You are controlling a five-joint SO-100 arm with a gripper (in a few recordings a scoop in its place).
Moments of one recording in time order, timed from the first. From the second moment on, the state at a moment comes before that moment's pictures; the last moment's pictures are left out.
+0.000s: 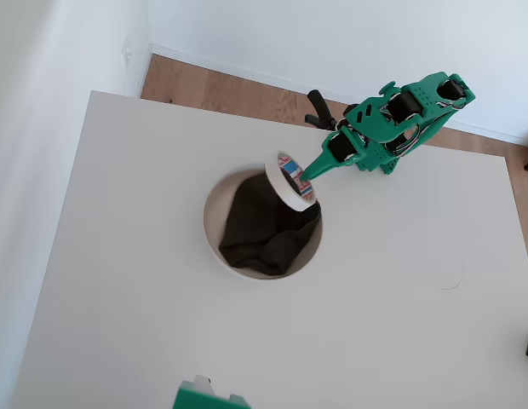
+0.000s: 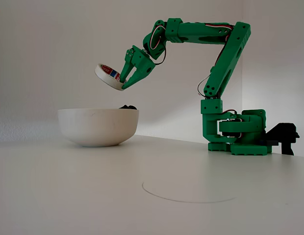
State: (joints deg) arm 57.6 118.4 105.4 52.6 1.2
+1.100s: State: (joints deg) arm 55.5 81.5 83.1 50.9 1.3
